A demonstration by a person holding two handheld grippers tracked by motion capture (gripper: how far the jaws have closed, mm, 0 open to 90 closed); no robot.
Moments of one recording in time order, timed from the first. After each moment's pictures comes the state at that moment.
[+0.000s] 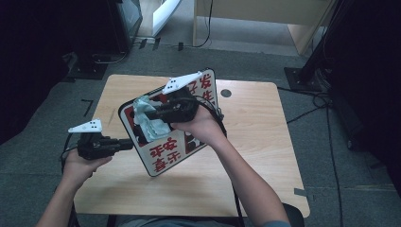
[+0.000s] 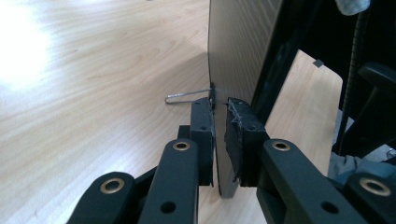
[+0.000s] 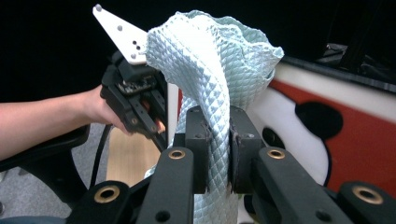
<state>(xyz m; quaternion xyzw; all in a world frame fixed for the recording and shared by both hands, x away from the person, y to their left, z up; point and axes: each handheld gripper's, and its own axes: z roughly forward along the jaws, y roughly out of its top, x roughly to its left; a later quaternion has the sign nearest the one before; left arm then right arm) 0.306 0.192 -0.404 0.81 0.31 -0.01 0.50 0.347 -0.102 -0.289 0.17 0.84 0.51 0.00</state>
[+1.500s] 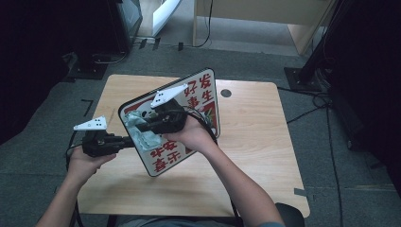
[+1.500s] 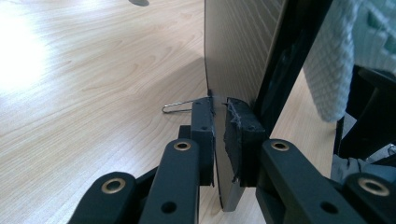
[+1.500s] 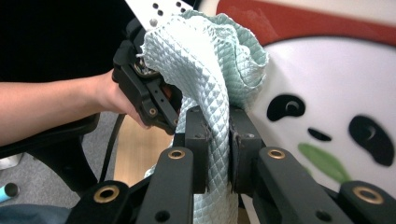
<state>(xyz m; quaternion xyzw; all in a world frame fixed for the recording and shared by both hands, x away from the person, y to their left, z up) 0.311 0.184 -0.401 0.81 0.30 -0.01 0.50 0.340 -0.076 -0.321 0.15 0.85 0.50 -0.02</state>
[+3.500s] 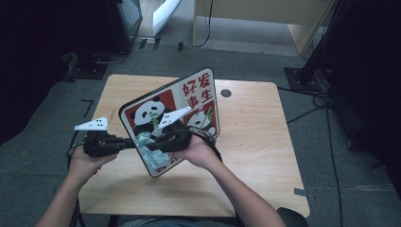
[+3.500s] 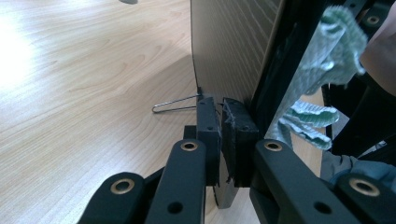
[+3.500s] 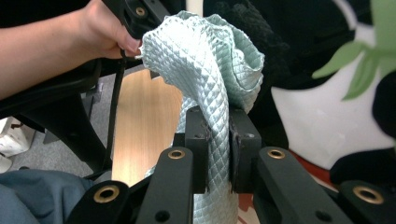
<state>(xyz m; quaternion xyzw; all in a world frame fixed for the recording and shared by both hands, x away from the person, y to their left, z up) 0.311 0.182 -0.402 0.82 0.28 -0.02 0.51 0.322 -0.087 -0.383 0.17 0.86 0.47 -0.05</state>
